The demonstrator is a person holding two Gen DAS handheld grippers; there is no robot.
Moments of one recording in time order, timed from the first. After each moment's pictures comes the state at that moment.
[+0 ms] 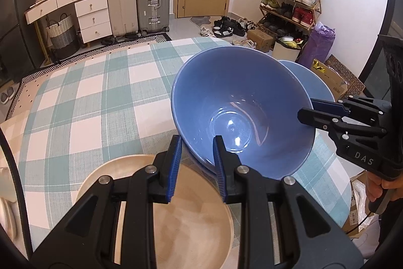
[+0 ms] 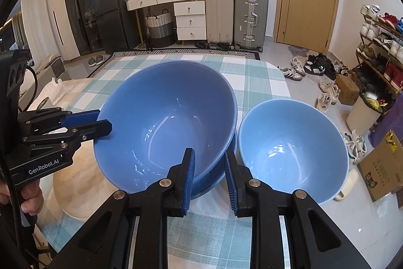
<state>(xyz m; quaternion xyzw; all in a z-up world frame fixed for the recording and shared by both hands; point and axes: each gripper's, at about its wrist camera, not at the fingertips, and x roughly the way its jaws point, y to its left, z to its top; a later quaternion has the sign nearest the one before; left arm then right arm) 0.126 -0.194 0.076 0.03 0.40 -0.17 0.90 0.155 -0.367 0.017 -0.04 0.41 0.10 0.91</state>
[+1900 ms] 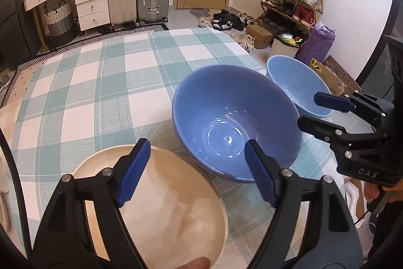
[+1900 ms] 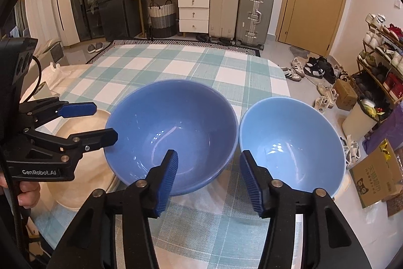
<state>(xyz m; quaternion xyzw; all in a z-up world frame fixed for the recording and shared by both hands) 0.149 -0.188 0.050 0.00 0.42 -0.18 0.89 0.148 -0.365 0.008 -0.07 0.41 0.10 0.90</state>
